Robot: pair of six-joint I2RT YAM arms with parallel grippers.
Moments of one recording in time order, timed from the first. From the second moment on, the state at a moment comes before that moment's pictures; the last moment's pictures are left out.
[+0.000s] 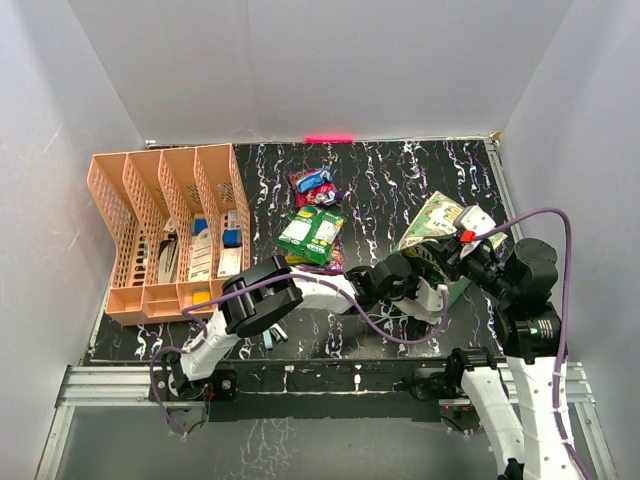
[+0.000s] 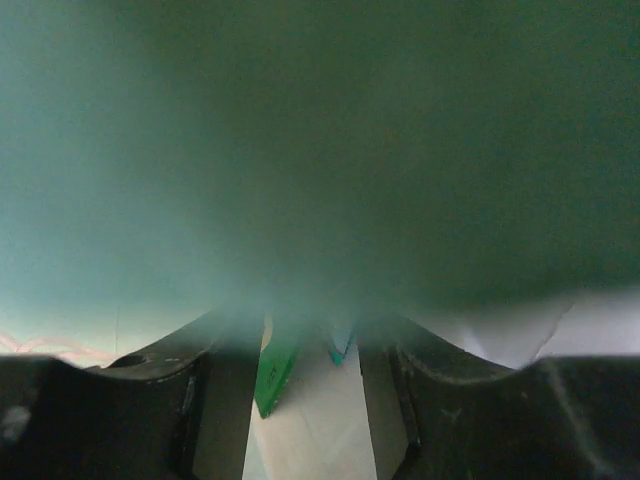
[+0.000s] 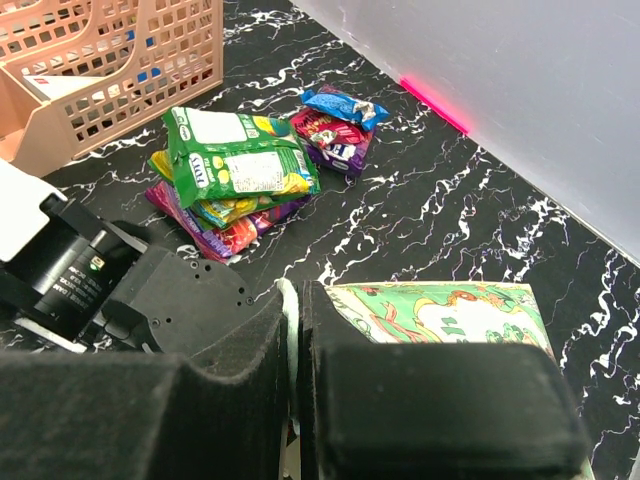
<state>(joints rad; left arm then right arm) -1.18 2.22 1.38 0.45 -0.06 0.94 0.02 0.51 0.83 -0.48 -0.71 -0.31</state>
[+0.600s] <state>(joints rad) -1.18 2.30 1.48 0.47 -0.18 0.94 0.02 0.52 0.85 -0.48 -0.71 -0.31</state>
